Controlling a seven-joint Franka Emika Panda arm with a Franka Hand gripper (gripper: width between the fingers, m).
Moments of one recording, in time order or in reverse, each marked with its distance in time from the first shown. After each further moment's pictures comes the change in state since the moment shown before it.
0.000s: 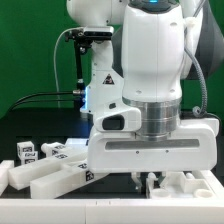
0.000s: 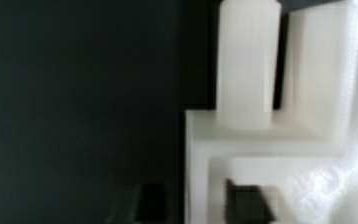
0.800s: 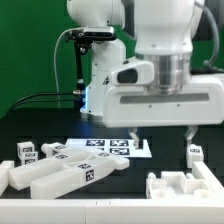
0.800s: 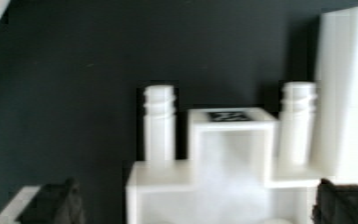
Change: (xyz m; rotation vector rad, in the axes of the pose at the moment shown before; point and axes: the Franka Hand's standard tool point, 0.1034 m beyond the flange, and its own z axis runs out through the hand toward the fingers) arm -0.055 -0.036 -0.064 0.016 -0.004 0.020
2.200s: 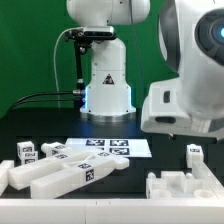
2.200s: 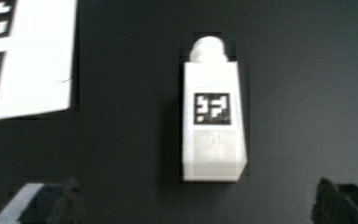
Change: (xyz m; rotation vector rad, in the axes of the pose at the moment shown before) arm -0.062 -0.074 0.037 0.072 -0.812 0.242
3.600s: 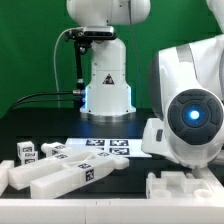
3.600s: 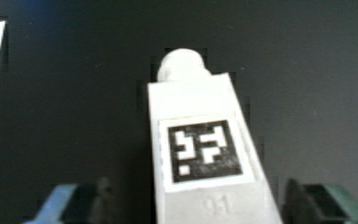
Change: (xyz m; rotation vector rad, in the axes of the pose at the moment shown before) arm 0.013 0.005 0.050 0.046 -0.134 0.069
